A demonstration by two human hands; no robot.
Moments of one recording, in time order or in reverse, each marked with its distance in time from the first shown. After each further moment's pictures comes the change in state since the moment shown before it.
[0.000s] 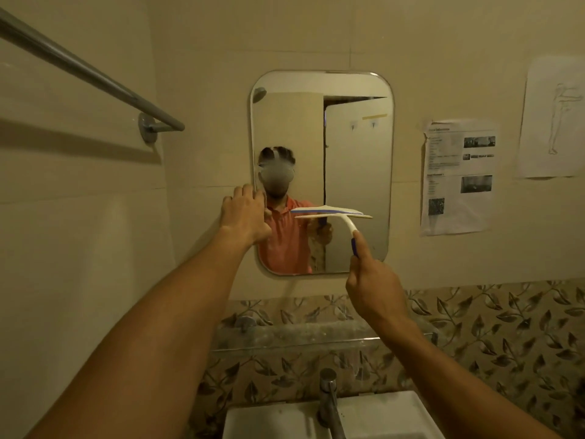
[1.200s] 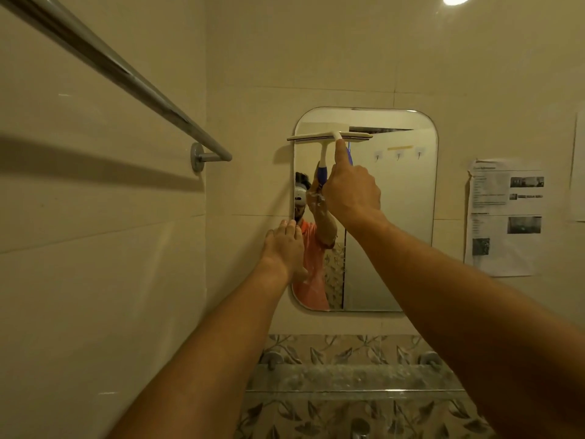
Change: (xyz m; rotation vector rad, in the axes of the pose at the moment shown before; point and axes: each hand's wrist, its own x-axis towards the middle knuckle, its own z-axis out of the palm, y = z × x) left_hand 0.015 -0.018 0.020 0.024 -0.151 0.137; right_hand 0.169 -0.186 -0.028 -0.048 0.164 -0.139
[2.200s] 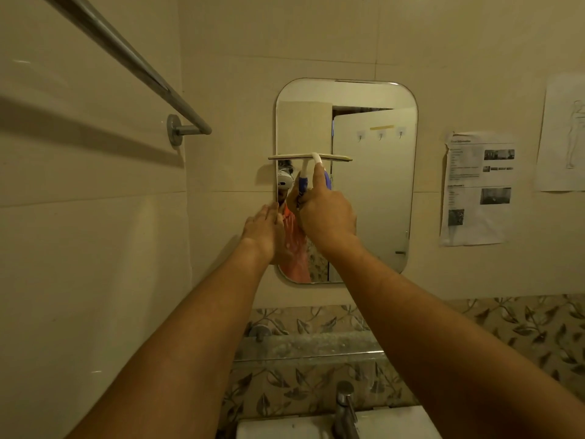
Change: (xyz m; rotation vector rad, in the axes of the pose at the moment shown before) left_hand -0.002 -0.003 0.025 -0.174 -0.059 -0.012; right_hand -0.079 0.013 0.032 0.025 -0.073 0.071
